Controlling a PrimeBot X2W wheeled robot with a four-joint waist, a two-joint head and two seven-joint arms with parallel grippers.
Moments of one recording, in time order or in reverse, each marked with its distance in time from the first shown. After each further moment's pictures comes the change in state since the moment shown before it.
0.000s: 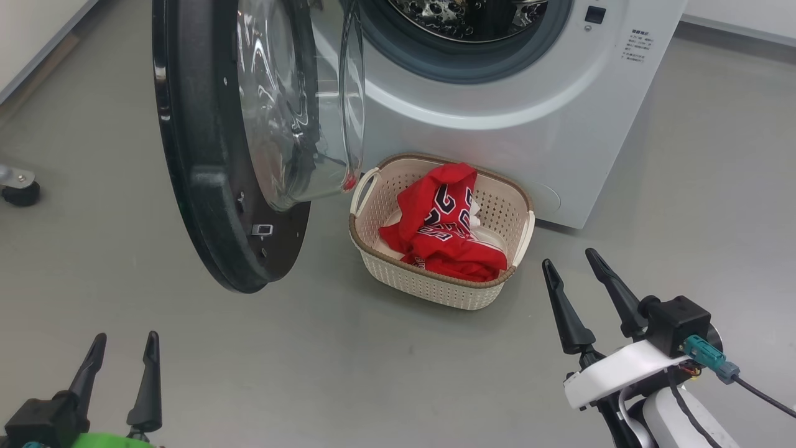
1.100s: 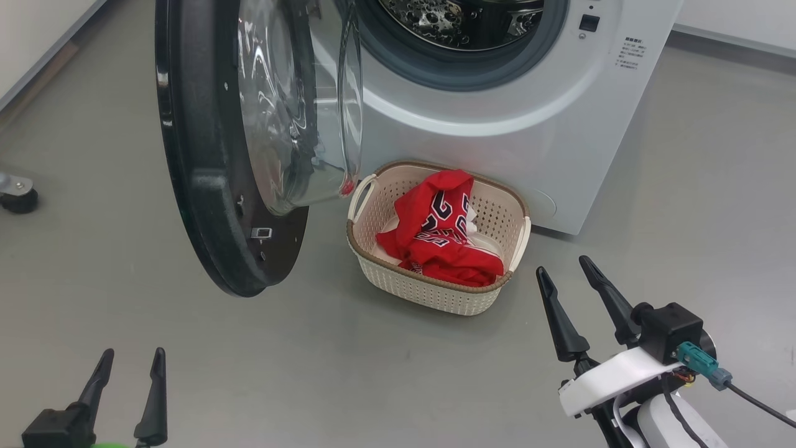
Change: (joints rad) left arm -0.002 -0.016 0.002 0.082 0.052 0.000 -0.038; right arm 0.009 0.012 0.006 0.002 -0.015 0.000 0.000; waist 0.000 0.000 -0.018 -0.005
